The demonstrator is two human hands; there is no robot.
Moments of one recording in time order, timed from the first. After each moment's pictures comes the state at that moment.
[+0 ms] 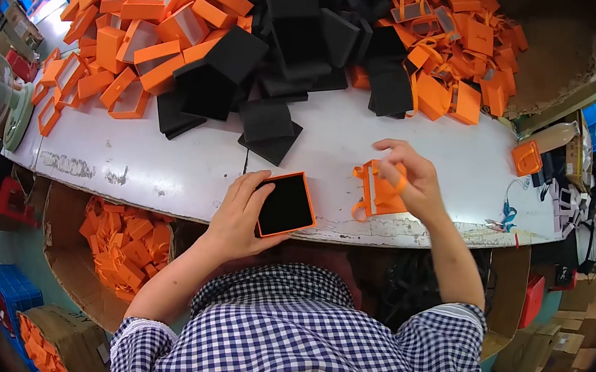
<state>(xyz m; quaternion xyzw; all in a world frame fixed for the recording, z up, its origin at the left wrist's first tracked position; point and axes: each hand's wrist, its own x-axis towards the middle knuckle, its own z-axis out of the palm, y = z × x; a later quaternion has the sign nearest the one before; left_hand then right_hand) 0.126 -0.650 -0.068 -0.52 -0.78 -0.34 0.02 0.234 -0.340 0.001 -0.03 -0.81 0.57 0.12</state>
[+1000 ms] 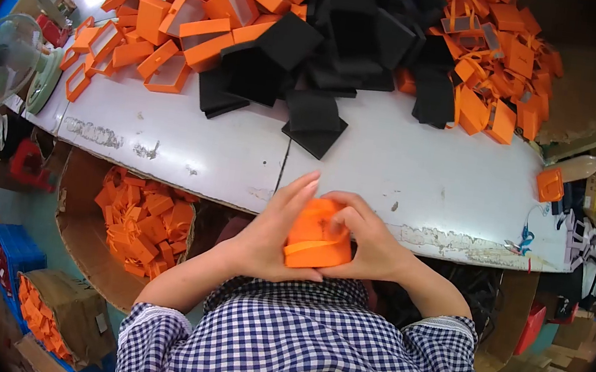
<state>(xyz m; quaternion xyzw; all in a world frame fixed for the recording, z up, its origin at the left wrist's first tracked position) 0.149 -0.671 -0.025 -0.47 -0.67 -0.53 -0.20 0.239 -0.450 -0.018 0.17 -0.86 0.48 0.01</state>
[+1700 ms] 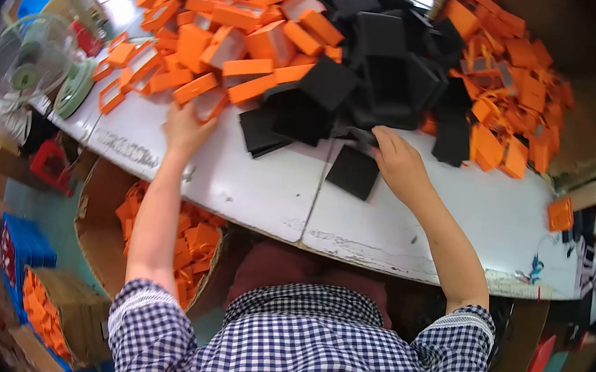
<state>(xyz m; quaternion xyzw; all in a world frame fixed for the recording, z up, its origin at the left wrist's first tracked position) -0.094 -0.792 -0.049 -0.08 -0.97 -0.12 0.18 0.094 -0.396 -0.038 0.15 -0.93 0.15 0.31</state>
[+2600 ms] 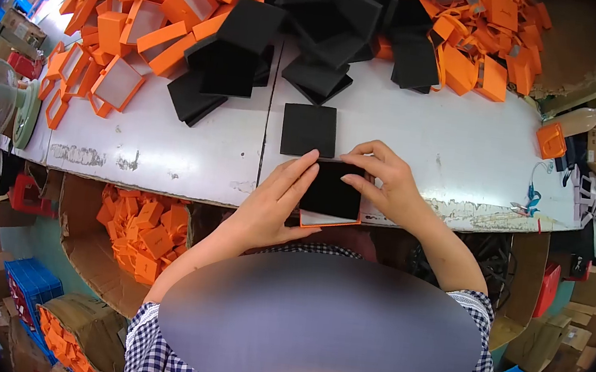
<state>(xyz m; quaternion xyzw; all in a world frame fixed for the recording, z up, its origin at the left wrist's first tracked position) 0.130 -0.641 -0.063 -0.58 -0.72 -0.37 -0.09 0.226 -0.401 -0.040 0.06 -0.90 0.41 0.10</state>
